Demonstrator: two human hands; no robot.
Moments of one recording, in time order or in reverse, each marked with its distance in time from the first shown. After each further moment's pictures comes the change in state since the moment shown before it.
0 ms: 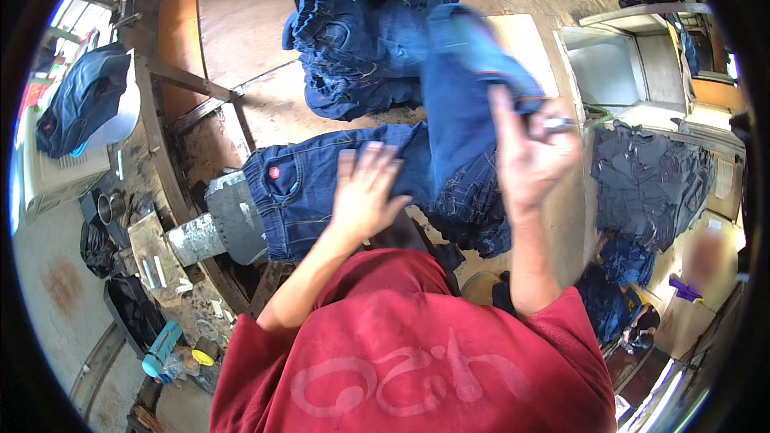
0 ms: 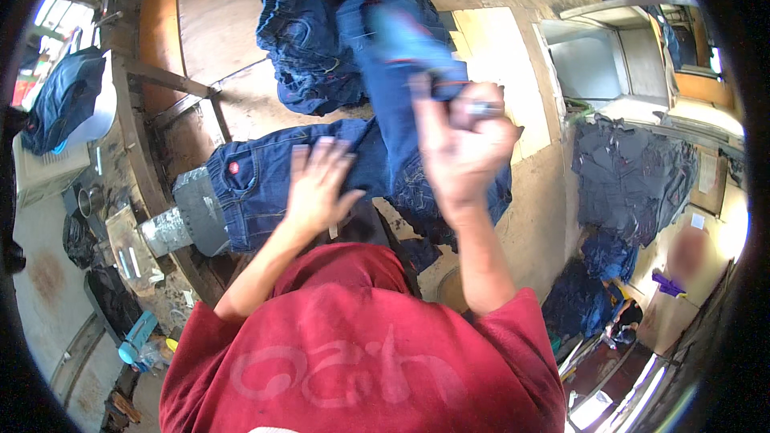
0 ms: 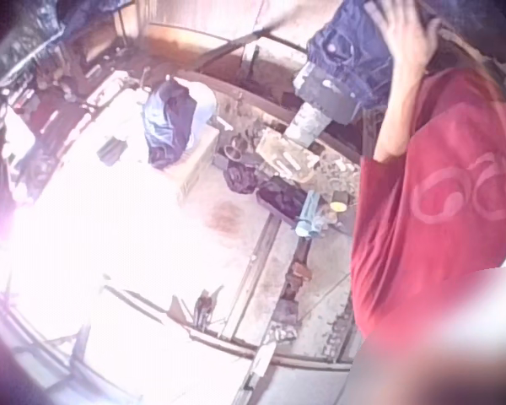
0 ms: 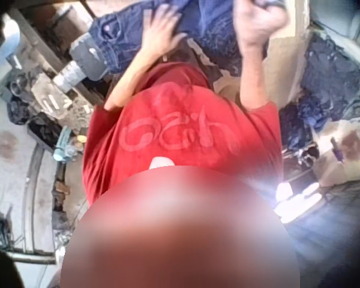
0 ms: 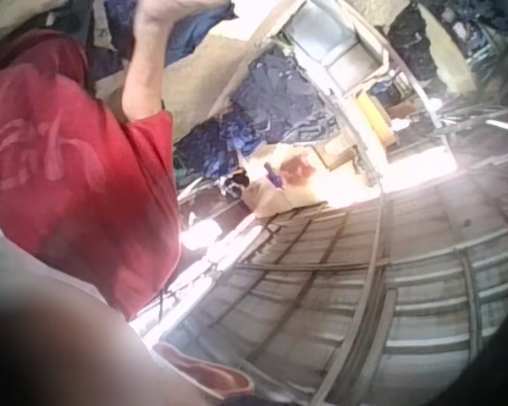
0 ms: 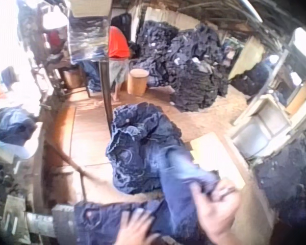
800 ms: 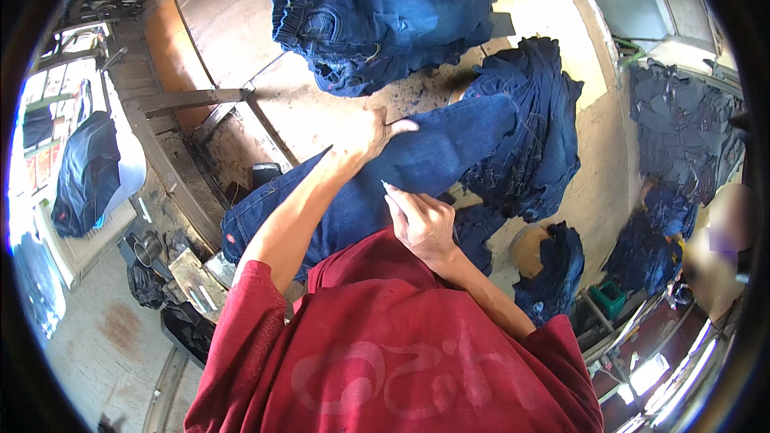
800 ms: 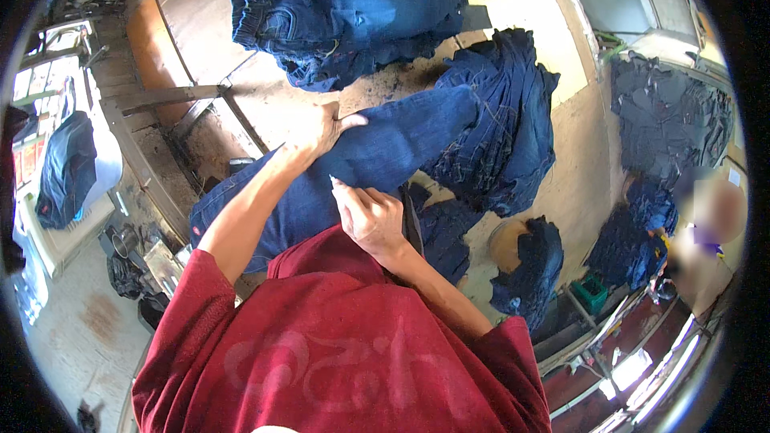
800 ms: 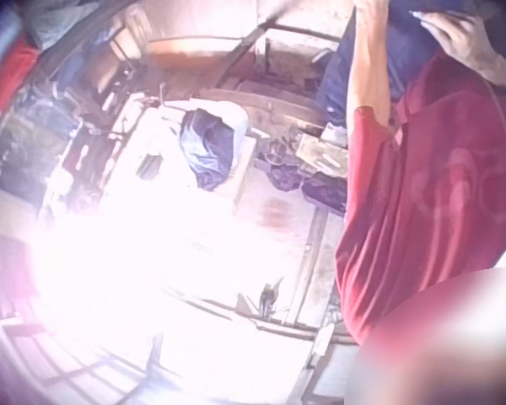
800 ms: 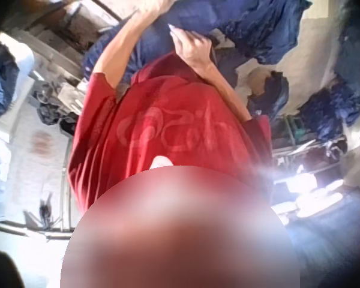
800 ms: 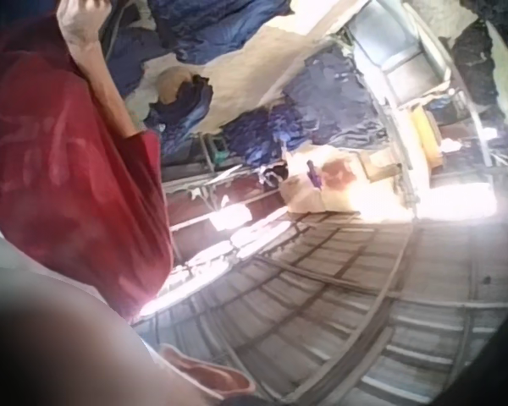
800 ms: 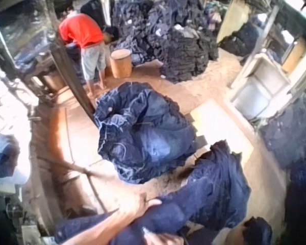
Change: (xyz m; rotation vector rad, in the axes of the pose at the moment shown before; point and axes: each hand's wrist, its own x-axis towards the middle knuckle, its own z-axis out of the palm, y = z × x) left_hand 0.130 -0.104 0.020 0.146 -0.268 -0.002; right_hand -0.183 0.029 0.088 -0.149 -0.470 0.030
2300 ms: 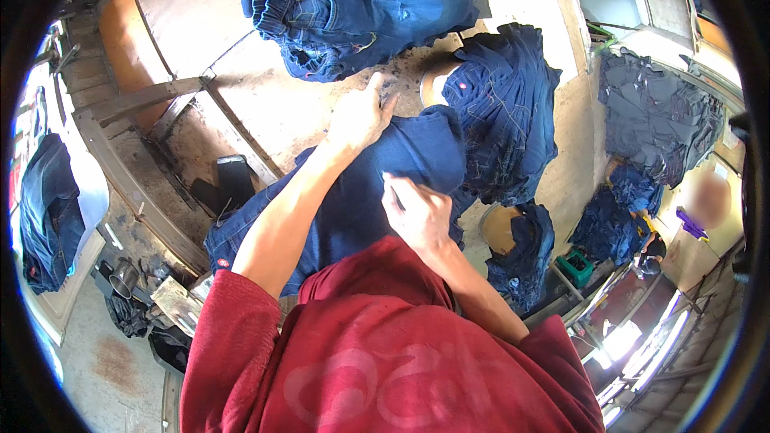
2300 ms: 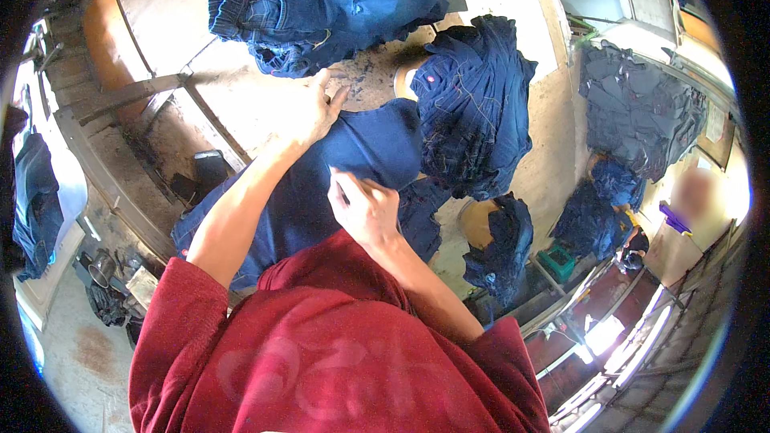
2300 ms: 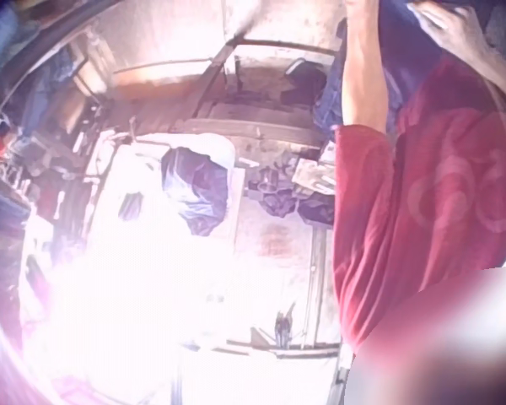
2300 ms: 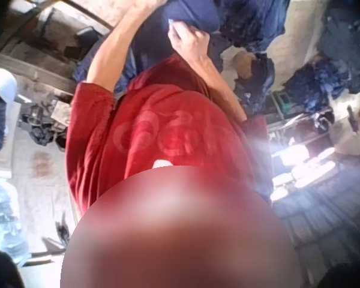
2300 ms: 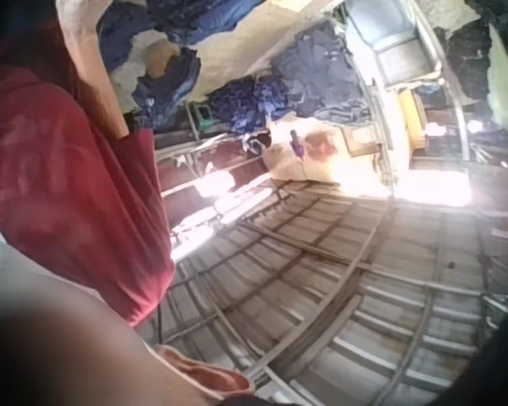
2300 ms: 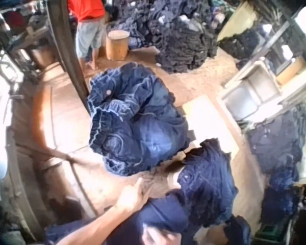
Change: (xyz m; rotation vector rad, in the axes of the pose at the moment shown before) left_hand 0.025 -0.026 0.026 -0.437 0.093 -0.128; right_hand 0.028 -0.001 0.036 -0.152 -0.094 0.212
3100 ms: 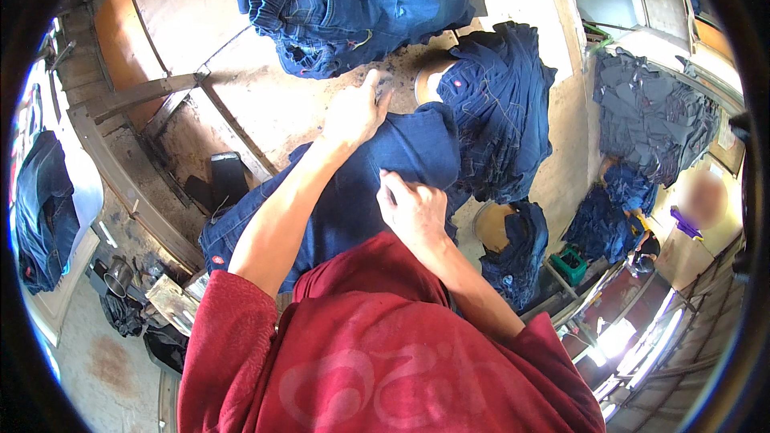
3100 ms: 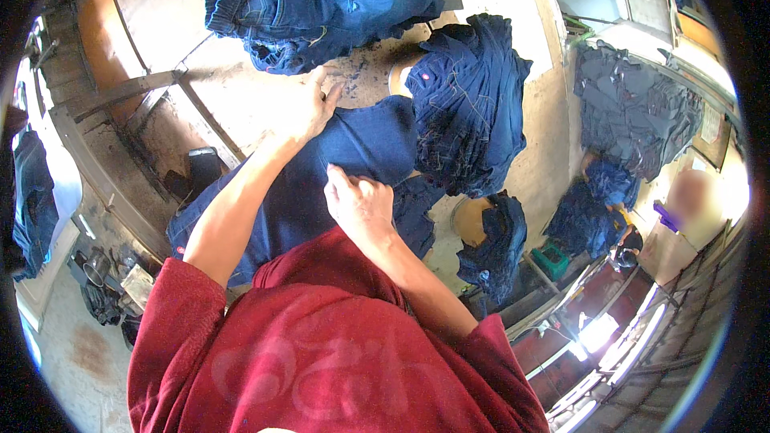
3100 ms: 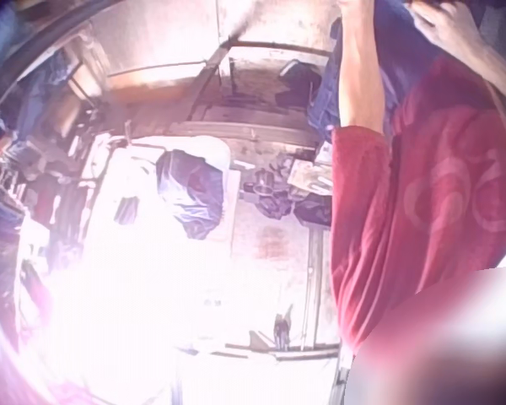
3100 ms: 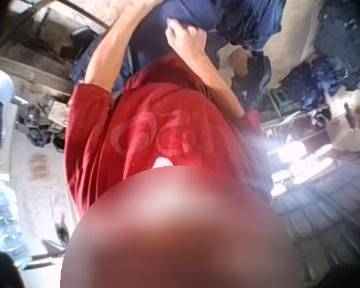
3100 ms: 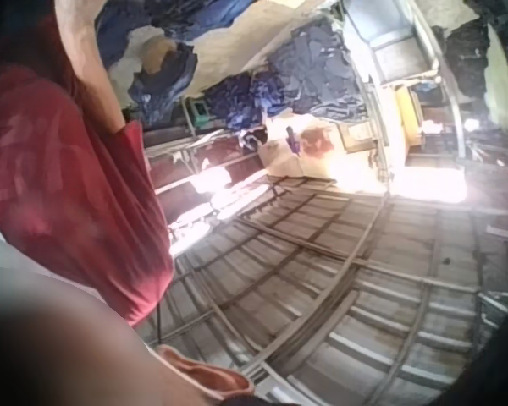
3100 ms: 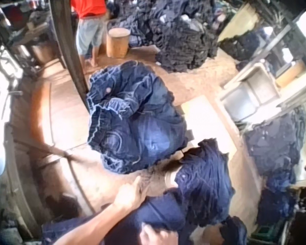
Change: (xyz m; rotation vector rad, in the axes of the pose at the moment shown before) left_hand 0.000 0.000 -0.002 0.068 -0.020 -0.011; right_hand 0.006 0.000 0.001 -0.136 -0.082 0.008
